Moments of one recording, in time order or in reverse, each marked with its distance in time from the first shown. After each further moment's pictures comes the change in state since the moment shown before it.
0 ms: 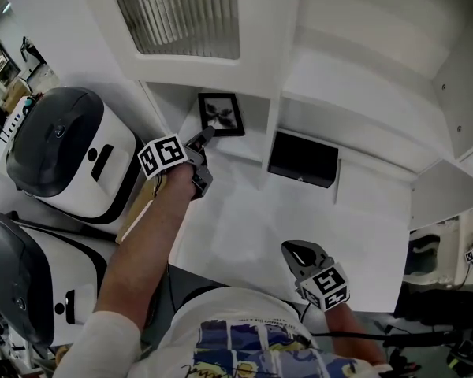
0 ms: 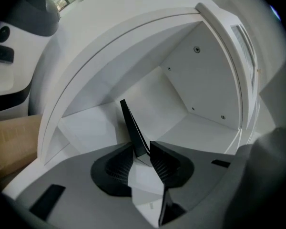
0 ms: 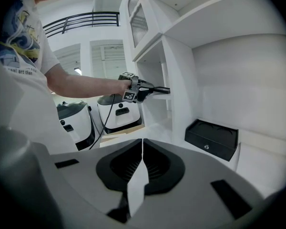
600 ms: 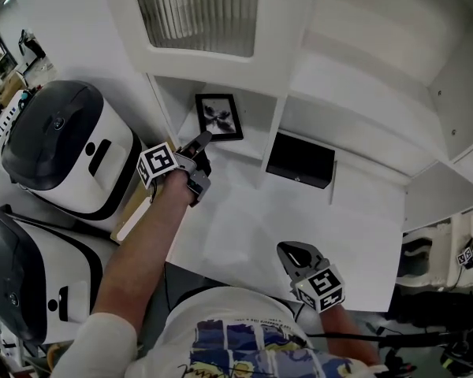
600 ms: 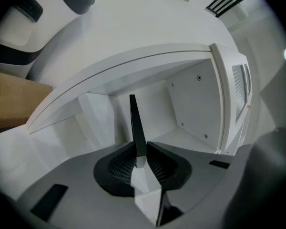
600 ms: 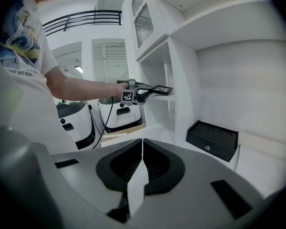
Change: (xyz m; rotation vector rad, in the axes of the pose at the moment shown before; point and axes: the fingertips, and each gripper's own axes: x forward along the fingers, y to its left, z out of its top) left arm -0.021 0.000 -0.014 -0.266 -0.070 -0.164; right arm -0.003 0.009 -0.001 -0.030 0.004 -0.014
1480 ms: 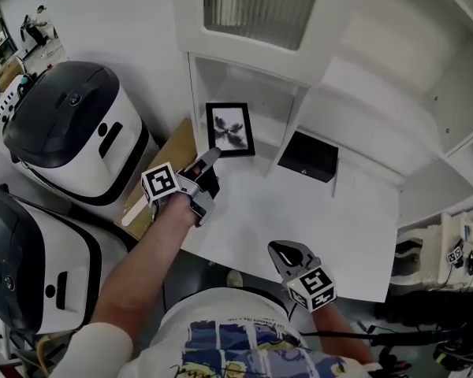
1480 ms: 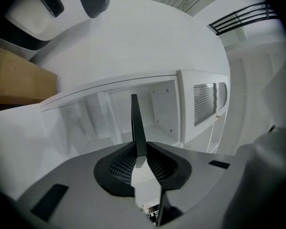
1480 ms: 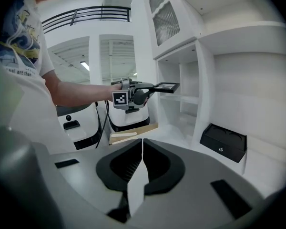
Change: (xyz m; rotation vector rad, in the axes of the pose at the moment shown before) left arm -0.105 -0.034 -0.035 -0.123 0.000 -0.196; right arm 0.011 0.087 0.008 -0.060 0.023 0.018
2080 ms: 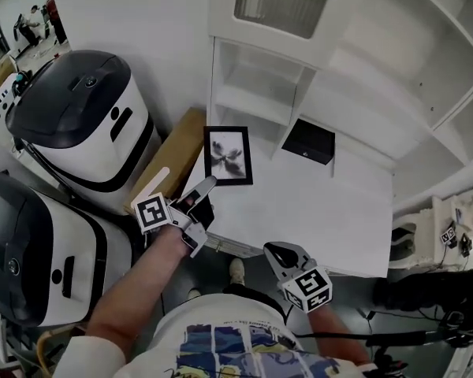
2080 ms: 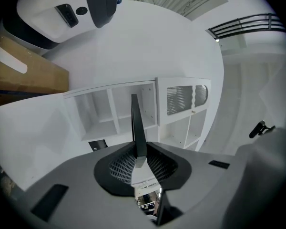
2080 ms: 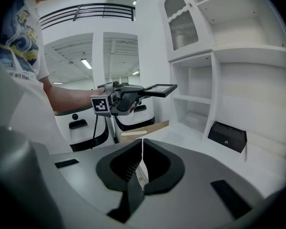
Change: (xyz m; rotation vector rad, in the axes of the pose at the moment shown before) left arm -0.145 -0.046 -0.065 -0.069 0.066 -0.070; right arm -0.023 0.108 -0.011 -0.006 0.012 -0.039
